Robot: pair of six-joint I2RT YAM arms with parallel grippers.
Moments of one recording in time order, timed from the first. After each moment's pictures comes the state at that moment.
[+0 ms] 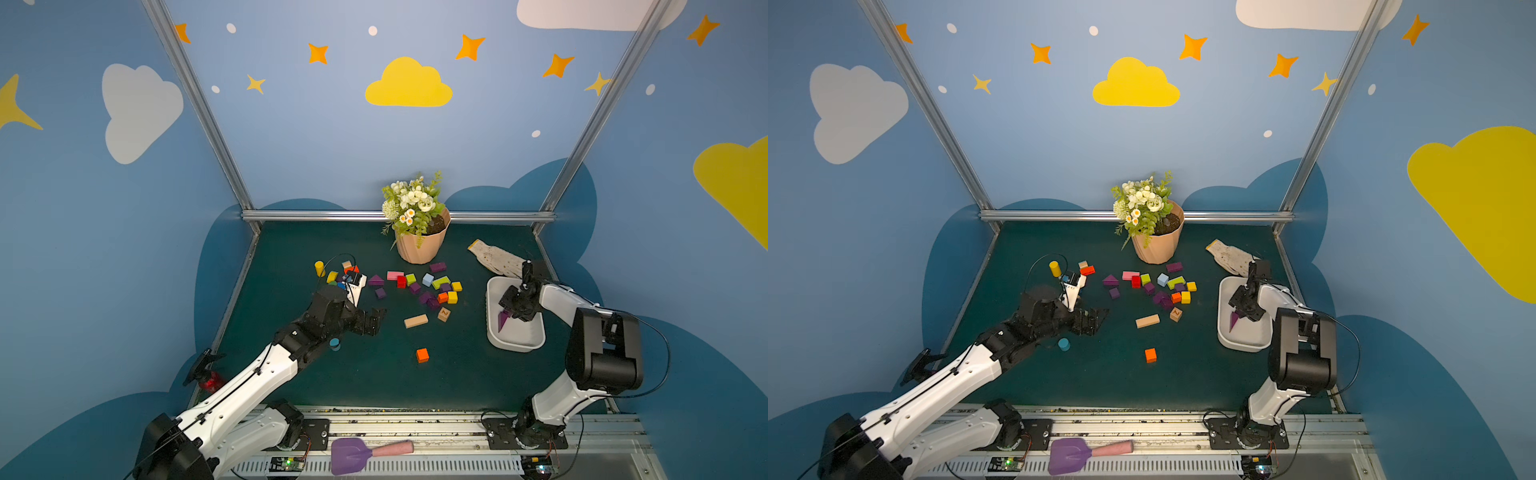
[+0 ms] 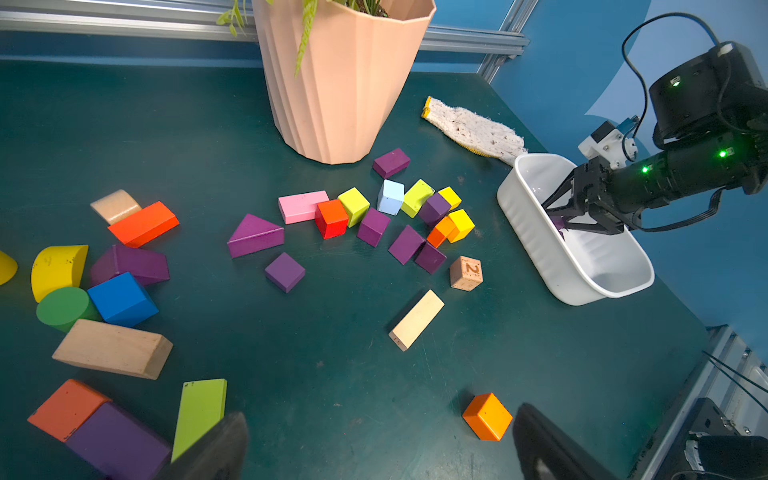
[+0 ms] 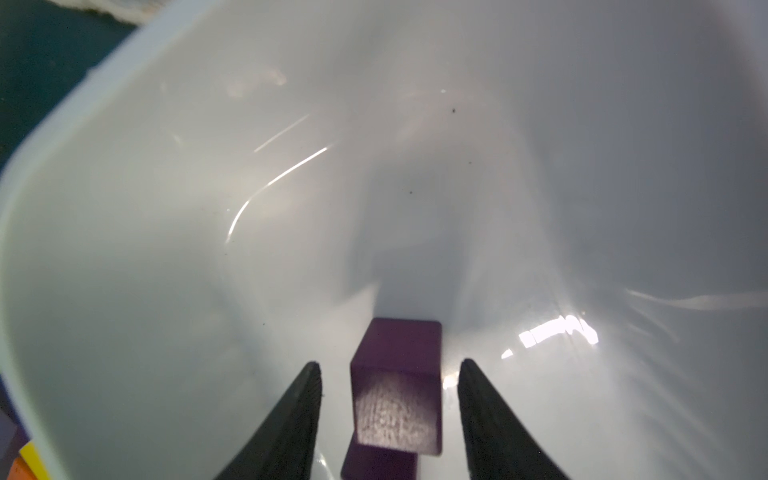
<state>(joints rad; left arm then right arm) -0.59 1.00 0.71 -0.25 0.10 -0.30 -0.08 1.66 0.98 -0.52 -0.02 0.51</state>
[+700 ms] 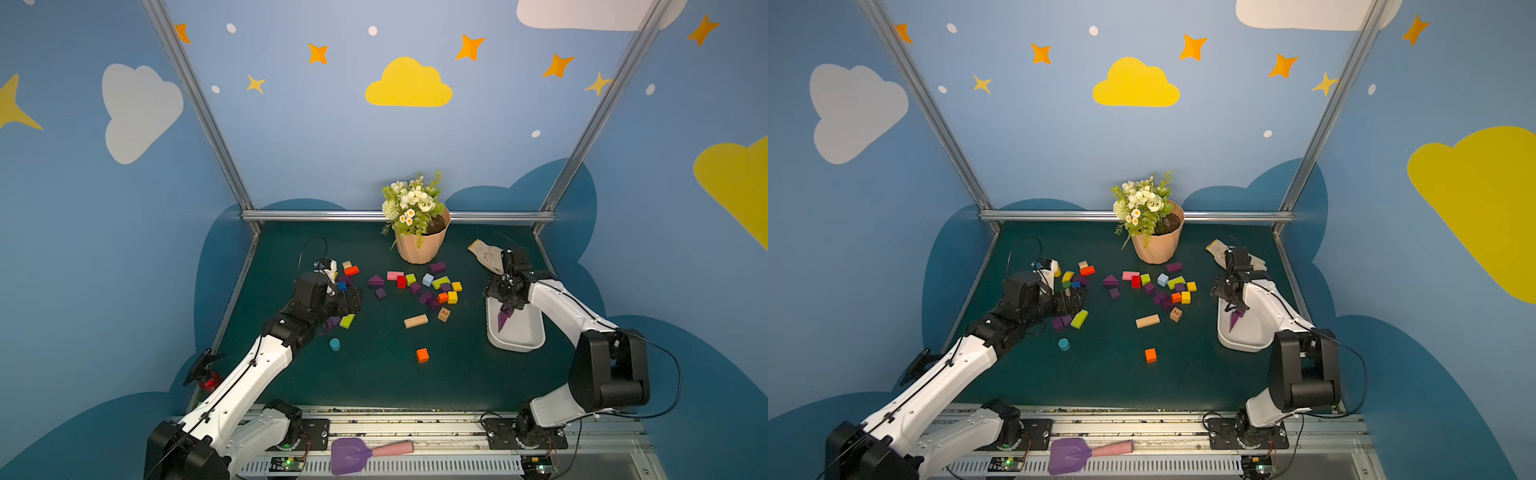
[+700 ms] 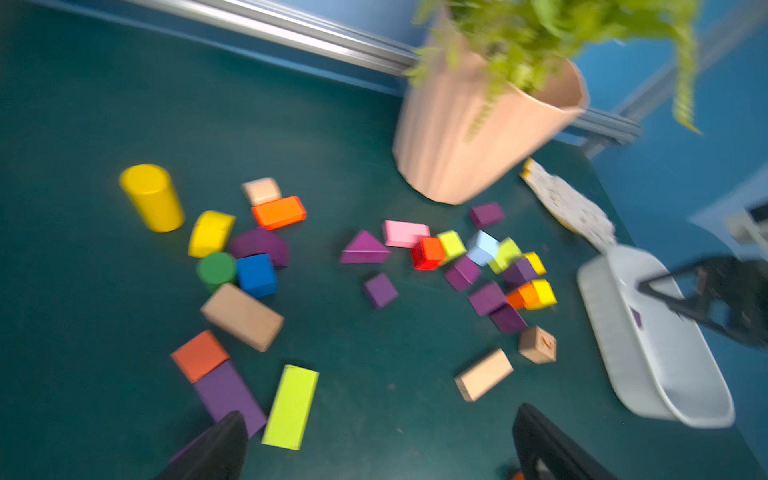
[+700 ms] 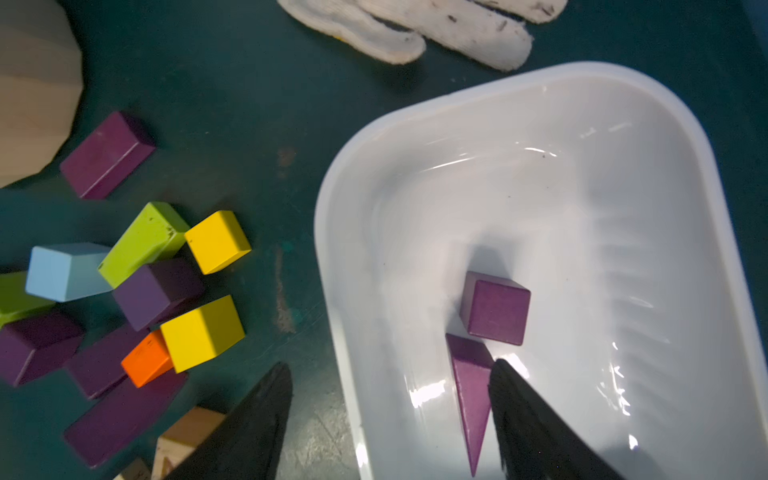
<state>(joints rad) -0.35 1.05 0.79 -0.35 0.05 -0.44 0.16 1.52 1.08 -0.64 0.14 0.46</state>
